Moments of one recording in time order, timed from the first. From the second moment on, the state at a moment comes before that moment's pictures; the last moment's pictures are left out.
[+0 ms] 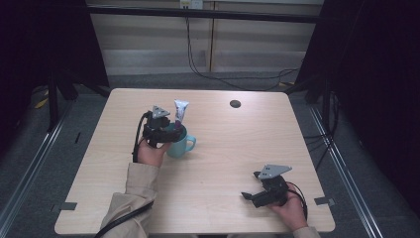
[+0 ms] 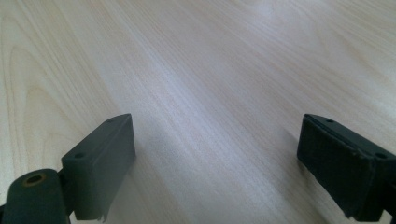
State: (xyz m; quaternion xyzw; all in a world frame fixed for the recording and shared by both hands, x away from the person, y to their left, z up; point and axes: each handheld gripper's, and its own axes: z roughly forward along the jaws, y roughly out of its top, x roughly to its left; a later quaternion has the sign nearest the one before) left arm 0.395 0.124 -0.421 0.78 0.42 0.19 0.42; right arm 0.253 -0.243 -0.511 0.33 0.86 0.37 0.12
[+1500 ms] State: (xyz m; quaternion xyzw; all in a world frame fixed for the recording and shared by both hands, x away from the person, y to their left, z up) left arm 0.374 0.138 -0.410 0.80 0.40 0.15 0.43; right arm 0.253 -0.243 -0.511 0.32 0.86 0.37 0.12
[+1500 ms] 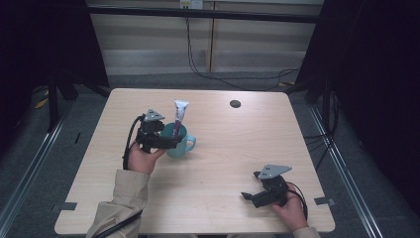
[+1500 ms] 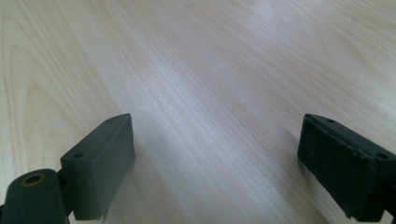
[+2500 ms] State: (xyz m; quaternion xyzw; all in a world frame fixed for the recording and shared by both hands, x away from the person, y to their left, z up) left arm 0.351 0.158 -0.414 0.80 0.39 0.14 0.43; right arm 0.253 -0.243 -0.511 0.32 0.86 0.37 0.12
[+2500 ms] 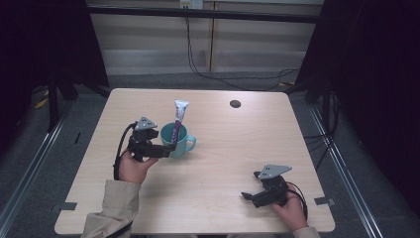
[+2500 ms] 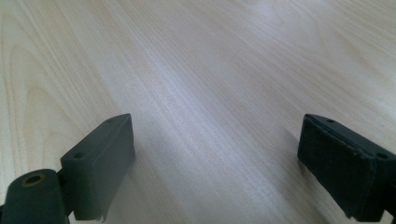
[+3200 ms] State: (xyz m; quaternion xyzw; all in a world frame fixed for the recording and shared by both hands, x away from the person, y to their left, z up) left arm 0.344 0.169 -0.430 0.80 0.39 0.13 0.43; right arm 0.253 -0.243 -0.511 0.32 0.86 0.37 0.12
